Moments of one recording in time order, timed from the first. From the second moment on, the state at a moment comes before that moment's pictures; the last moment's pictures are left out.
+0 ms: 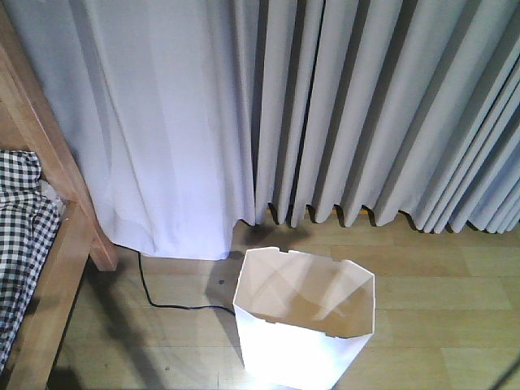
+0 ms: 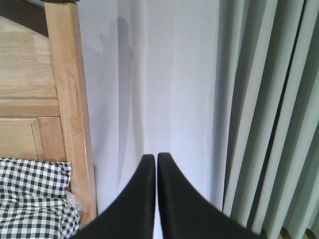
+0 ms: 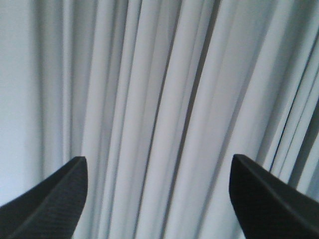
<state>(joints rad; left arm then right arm) 0.01 -0.02 0.03 -0.01 0.15 -0.05 -0.10 0.53 -0.46 1.55 0.15 -1.68</state>
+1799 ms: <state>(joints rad) 0.01 -0.02 0.03 -0.01 0.15 -0.05 -0.10 0.00 -0.09 0.35 0.23 -0.40</state>
